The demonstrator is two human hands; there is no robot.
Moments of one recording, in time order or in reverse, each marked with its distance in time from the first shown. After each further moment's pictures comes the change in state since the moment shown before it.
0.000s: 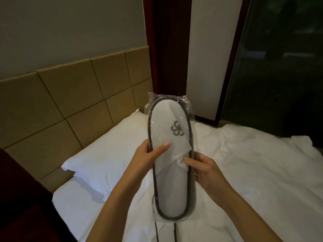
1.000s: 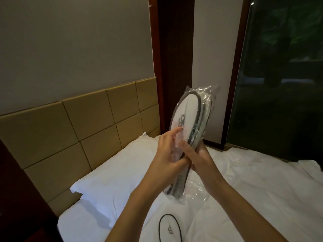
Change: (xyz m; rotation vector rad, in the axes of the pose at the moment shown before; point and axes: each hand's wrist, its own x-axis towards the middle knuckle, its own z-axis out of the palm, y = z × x) left_hand -0.031 0.068 0.027 0.261 -0.058 0.551; right_hand -0.003 -0.086 0.066 -0.149 -0.006 -0.404
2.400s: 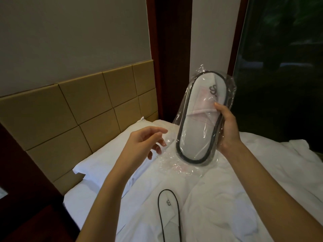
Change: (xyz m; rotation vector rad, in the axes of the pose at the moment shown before) left_hand -0.040 0.004 -0.043 -0.054 0.064 -0.239; right_hand 0.013 -0.008 -0.062 0.484 0.253 0.114
